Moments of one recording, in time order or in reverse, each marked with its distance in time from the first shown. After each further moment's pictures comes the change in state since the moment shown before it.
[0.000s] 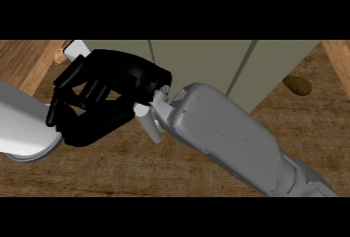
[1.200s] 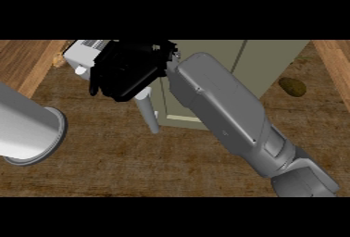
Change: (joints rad) left arm 0.016 -0.110 0.158 0.059 -0.054 -0.079 0.128; right arm -0.131 0.004 -0.091 0.519 -0.203 0.442 -0.185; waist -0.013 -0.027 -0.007
